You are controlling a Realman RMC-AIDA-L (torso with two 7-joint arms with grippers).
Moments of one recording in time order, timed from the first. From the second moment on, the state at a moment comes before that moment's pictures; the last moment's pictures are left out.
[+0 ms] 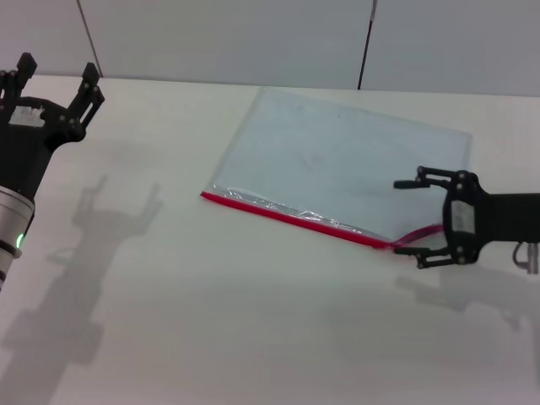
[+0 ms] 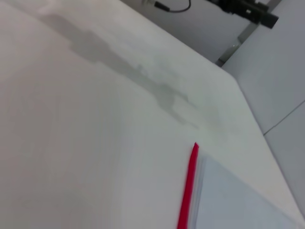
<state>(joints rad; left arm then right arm) -0.51 -2.02 0.05 -0.16 1.34 1.43 -0.11 0.70 2.05 -0.58 -0.56 -2.27 -1.43 0.49</state>
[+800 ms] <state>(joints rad) -0.51 -2.02 0.05 -0.16 1.34 1.43 -0.11 0.67 2.05 -0.65 -0.60 -2.31 -1.27 0.54</state>
